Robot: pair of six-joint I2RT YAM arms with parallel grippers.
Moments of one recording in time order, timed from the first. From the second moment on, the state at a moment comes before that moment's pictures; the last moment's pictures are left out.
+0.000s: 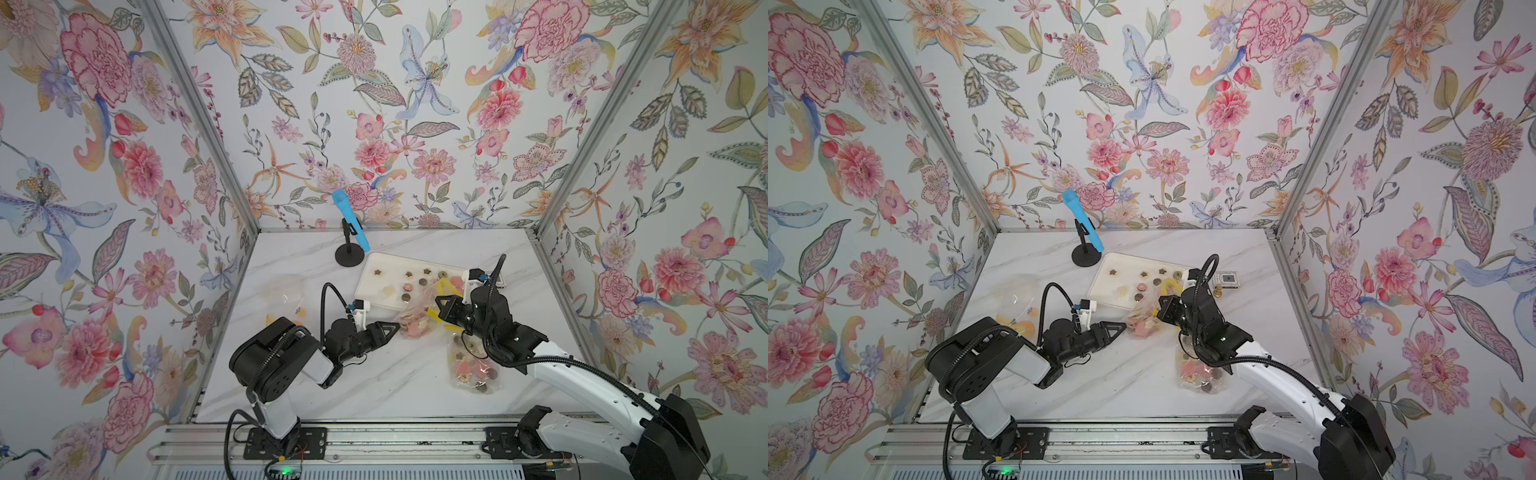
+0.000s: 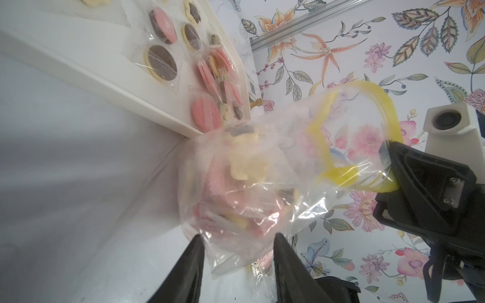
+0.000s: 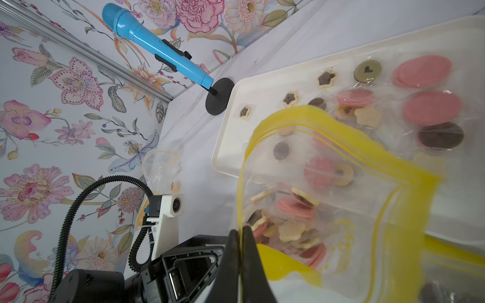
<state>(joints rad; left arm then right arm) -0.63 1.76 0.34 1.20 0.42 -1.11 0.68 1.11 0.72 -0.06 0.05 0.85</state>
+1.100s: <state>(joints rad) -0.63 1.76 0.41 1.16 0.44 -1.10 0.66 1.11 0.72 -0.05 0.03 0.85</state>
